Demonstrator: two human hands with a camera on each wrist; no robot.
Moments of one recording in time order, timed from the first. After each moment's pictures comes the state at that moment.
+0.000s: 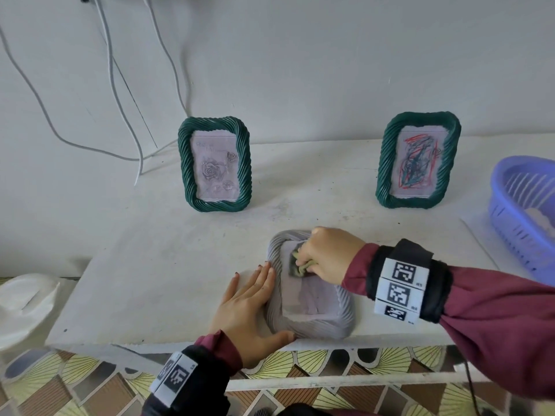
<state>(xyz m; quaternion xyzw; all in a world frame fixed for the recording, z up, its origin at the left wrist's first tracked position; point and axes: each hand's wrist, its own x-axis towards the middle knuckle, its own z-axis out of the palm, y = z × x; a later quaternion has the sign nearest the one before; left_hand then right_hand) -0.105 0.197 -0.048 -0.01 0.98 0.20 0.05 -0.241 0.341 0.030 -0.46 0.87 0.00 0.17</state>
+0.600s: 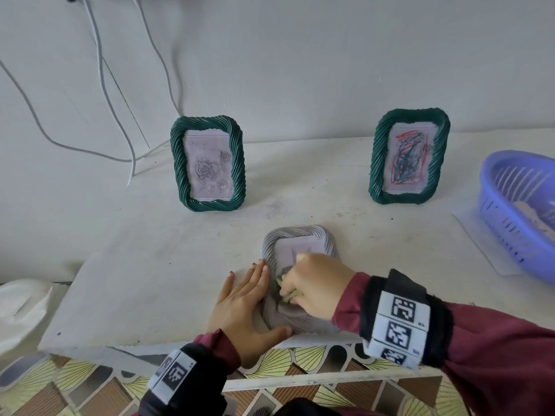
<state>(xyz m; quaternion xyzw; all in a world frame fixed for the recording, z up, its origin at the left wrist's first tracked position) -0.111 0.203 -0.048 -0.02 0.98 0.19 0.03 -0.203 0.346 0.020 -0.49 0.85 -0.07 0.21</state>
